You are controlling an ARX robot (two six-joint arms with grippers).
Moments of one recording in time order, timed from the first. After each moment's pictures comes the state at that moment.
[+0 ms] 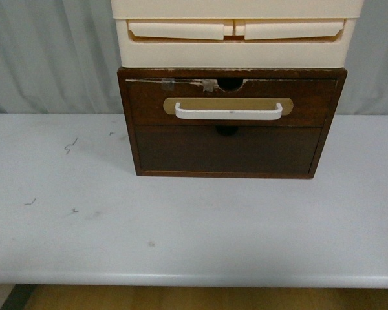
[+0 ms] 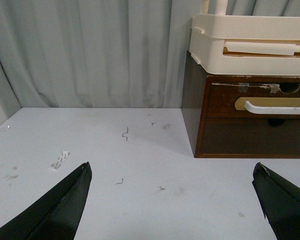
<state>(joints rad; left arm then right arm) 0.00 0.01 0.01 0.00 0.00 -0.01 0.00 0.00 0.01 0.00 0.00 0.00</state>
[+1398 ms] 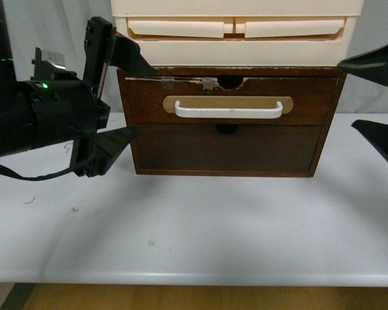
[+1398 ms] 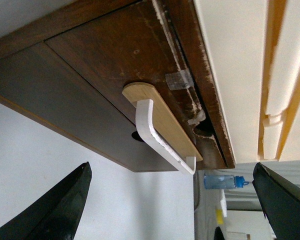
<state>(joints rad) -0.22 1.88 0.82 0.83 0.30 -1.18 0.05 1.78 0.67 0.95 -0.43 0.96</state>
